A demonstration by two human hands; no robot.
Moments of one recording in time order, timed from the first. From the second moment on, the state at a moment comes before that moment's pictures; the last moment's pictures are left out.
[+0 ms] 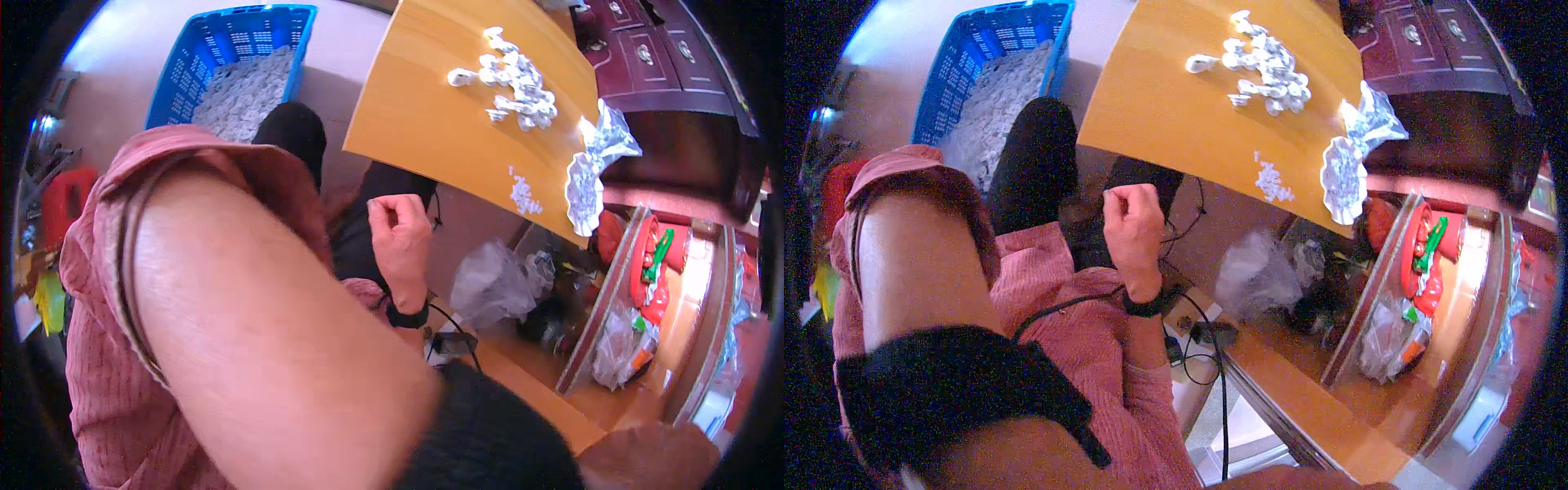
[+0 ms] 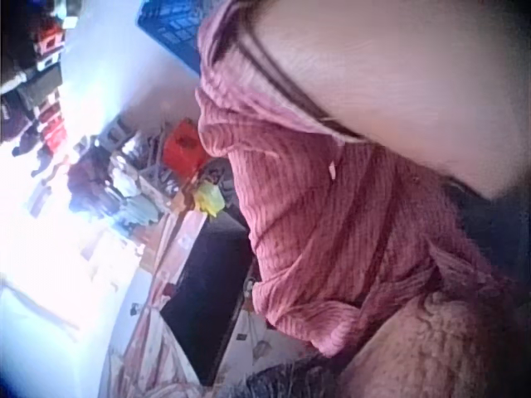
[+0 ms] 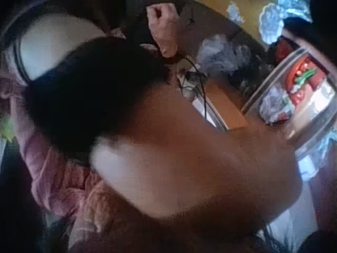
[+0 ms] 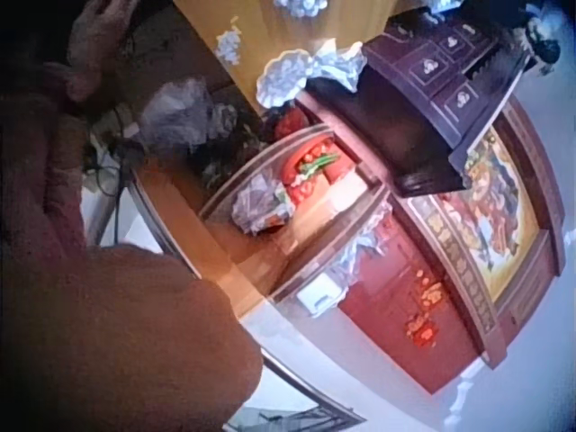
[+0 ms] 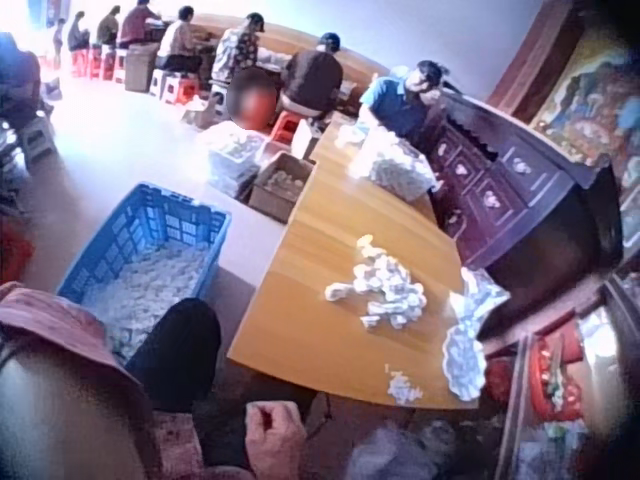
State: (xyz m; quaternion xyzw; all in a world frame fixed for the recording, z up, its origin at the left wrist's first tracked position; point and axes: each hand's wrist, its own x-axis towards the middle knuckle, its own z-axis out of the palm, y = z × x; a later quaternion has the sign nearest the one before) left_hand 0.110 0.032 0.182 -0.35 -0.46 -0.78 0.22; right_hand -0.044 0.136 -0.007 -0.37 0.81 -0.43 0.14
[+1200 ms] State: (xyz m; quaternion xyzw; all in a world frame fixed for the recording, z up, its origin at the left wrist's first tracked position) left_hand 0.042 0.033 0.196 -0.54 -0.33 -0.77 0.08; right_hand -0.047 0.148 -0.031 -0.36 0.80 -0.47 0.12
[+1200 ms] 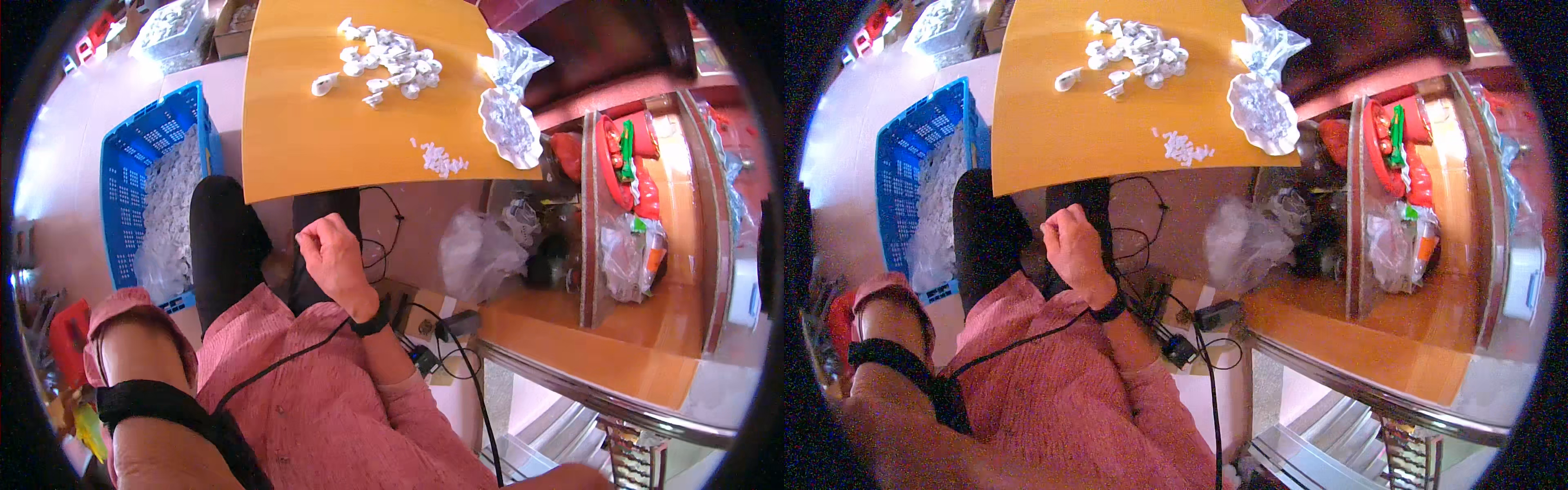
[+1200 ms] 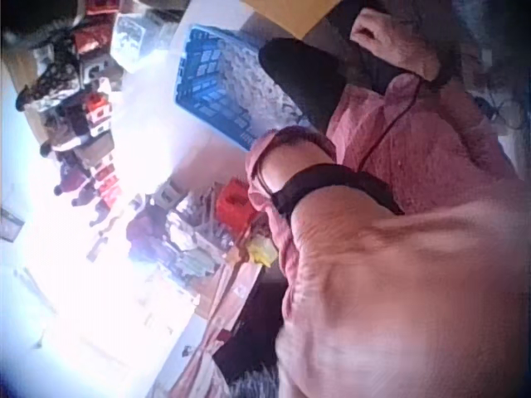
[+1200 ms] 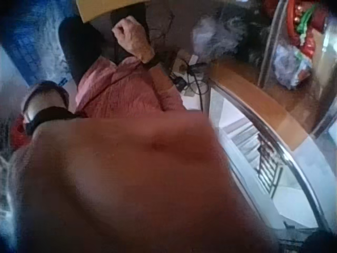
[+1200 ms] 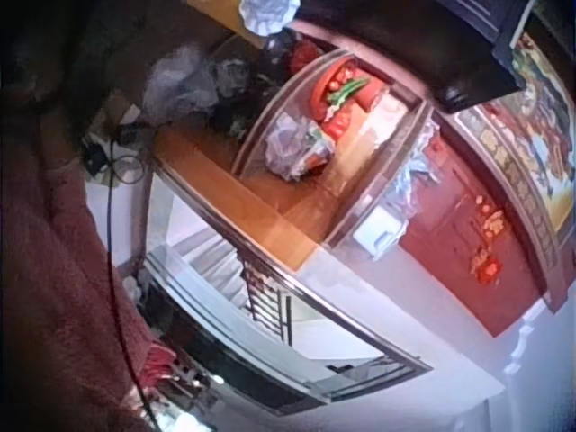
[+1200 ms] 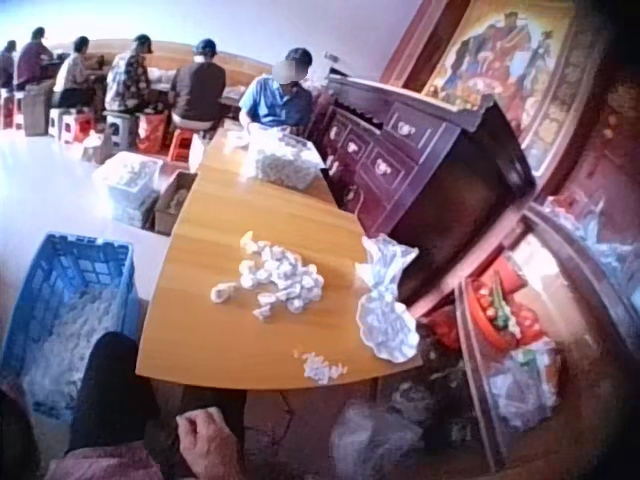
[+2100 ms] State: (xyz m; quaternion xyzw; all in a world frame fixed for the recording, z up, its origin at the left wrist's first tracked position) left_hand 0.085 0.025 0.198 -0.48 -0.33 -0.81 0.06; right_hand -0.063 0.216 0.213 -0.41 0.59 -0.67 -0.14
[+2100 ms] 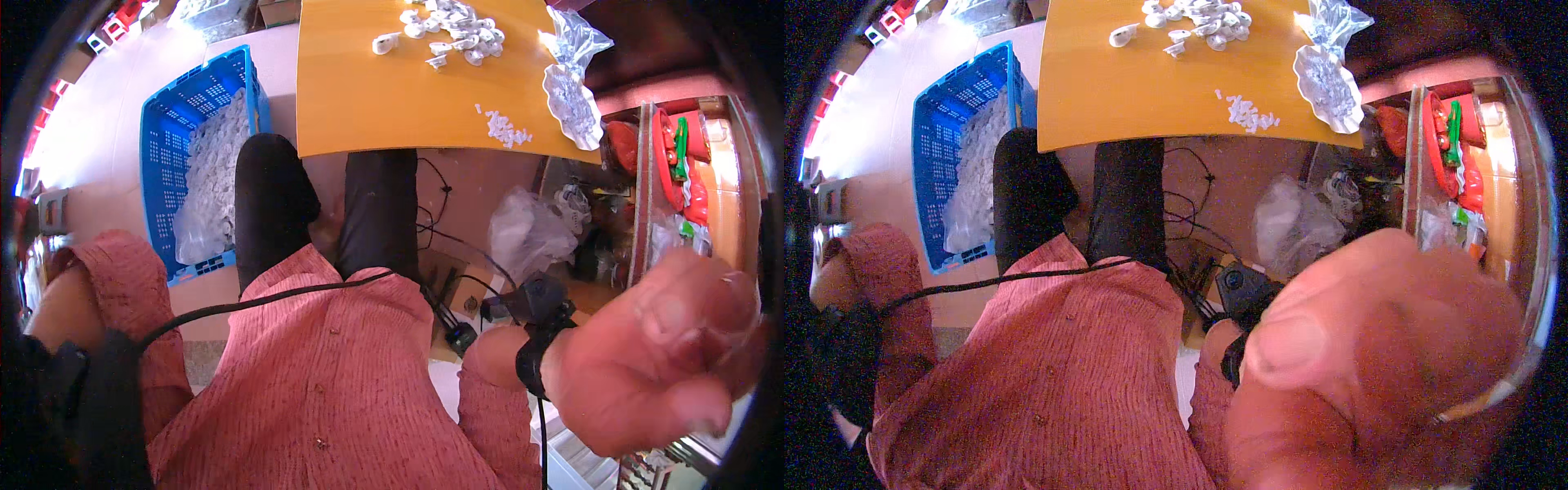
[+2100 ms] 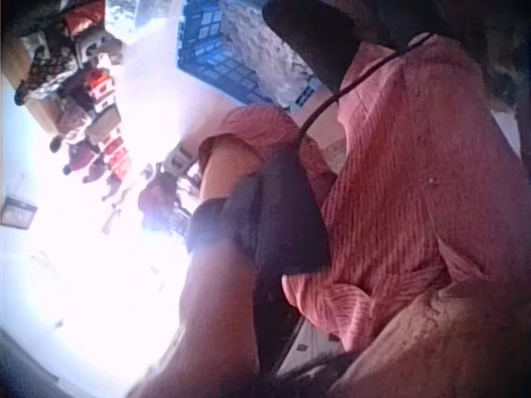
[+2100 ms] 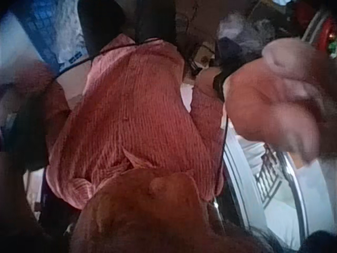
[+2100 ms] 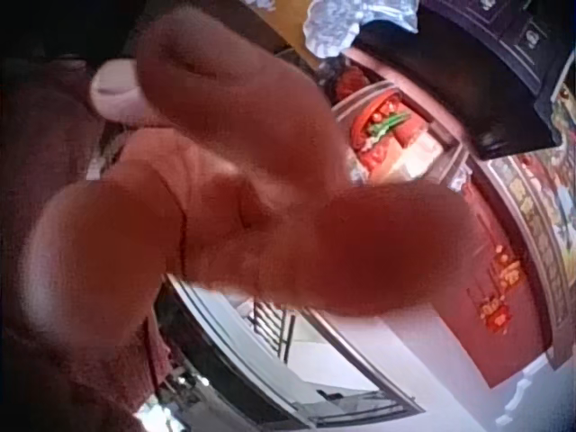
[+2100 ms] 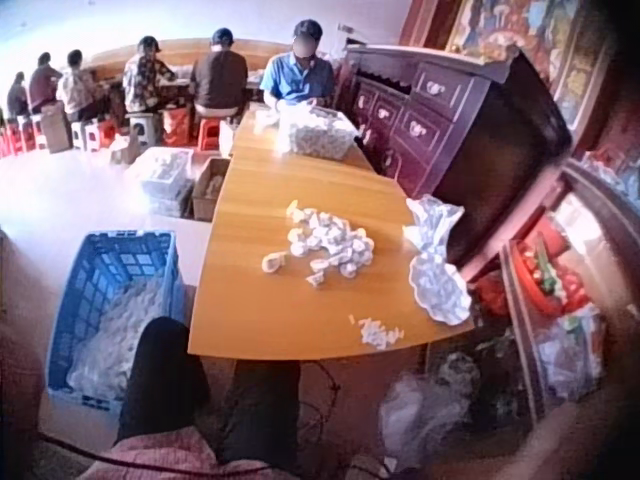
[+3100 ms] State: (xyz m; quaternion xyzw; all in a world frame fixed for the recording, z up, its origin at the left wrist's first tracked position) left_hand 0.037 -0.011 0.223 -0.62 -0.34 -0.71 0.05; right_hand -0.103 0.276 0.266 -0.51 0.49 -0.65 -0.28
